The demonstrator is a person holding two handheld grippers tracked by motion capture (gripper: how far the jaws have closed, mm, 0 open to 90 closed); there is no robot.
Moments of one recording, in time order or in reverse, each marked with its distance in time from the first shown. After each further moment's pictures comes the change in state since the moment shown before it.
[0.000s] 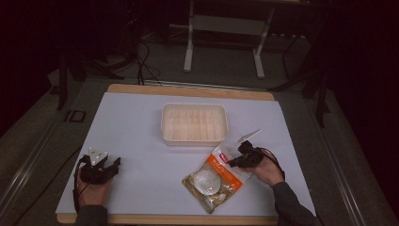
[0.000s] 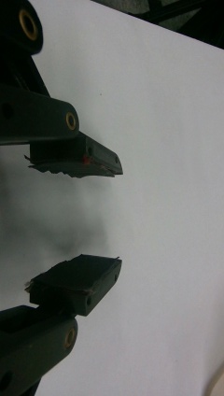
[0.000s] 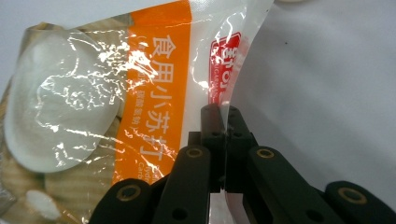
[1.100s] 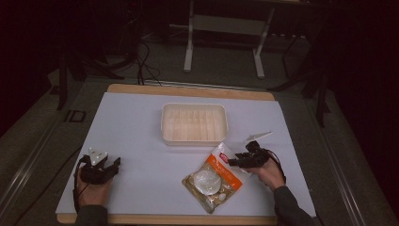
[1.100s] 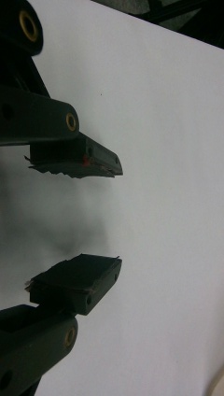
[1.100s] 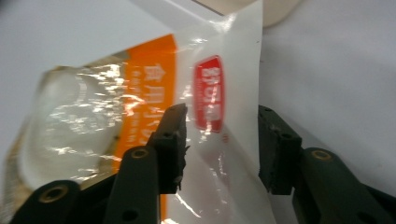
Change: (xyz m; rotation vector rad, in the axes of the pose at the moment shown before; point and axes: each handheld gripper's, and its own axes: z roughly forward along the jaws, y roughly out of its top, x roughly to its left) left arm 0.000 0.000 0.000 0.001 0.002 0.001; right arm -0.015 -0.017 -0.005 -0.177 0.046 0.093
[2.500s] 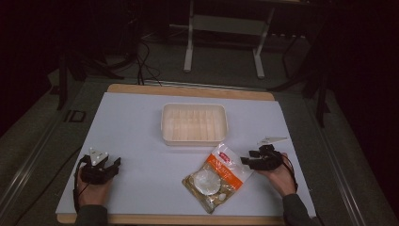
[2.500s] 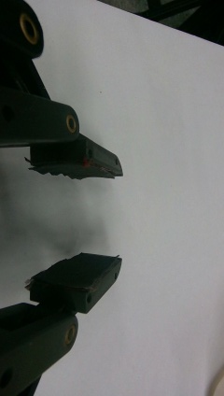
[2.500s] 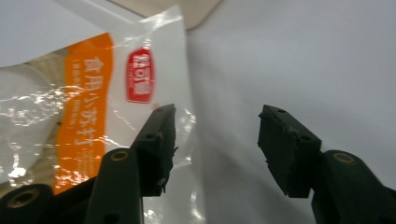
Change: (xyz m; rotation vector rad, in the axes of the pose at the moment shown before) left arm 0.000 0.000 0.000 0.002 -0.004 0.009; right arm -0.001 -0.020 -0.032 -0.090 -0.229 0.006
